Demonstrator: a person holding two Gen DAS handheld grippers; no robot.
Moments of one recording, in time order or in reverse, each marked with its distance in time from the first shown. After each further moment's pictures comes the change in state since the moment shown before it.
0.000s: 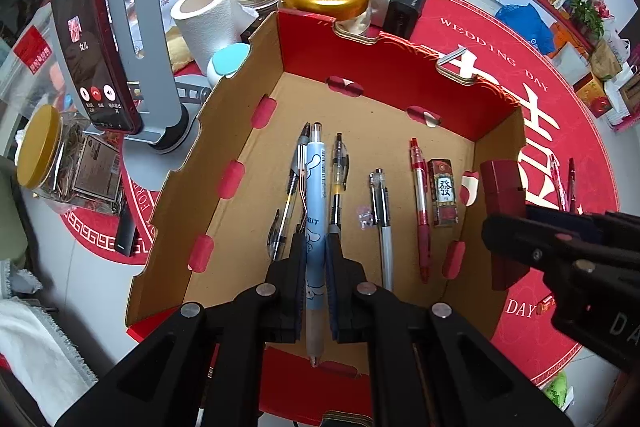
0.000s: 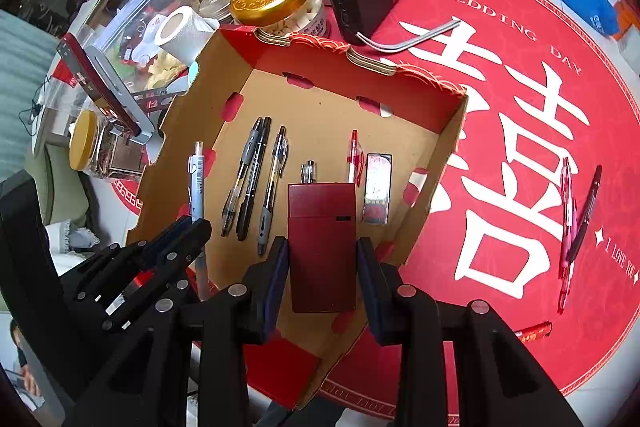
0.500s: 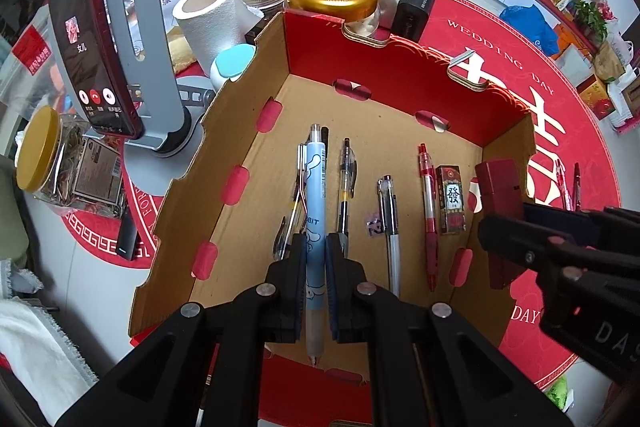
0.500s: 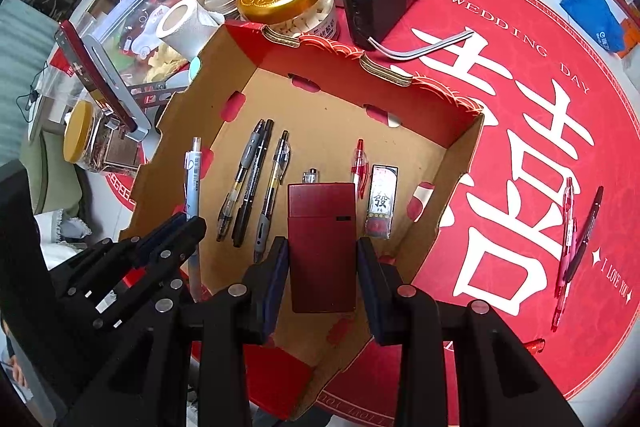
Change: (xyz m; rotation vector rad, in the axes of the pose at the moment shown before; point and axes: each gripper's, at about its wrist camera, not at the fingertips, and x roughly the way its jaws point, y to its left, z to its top) left arm 0.006 0.003 0.006 0.002 -0.001 -0.002; right arm 0.010 0.007 0.008 -0.043 0.006 -0.027
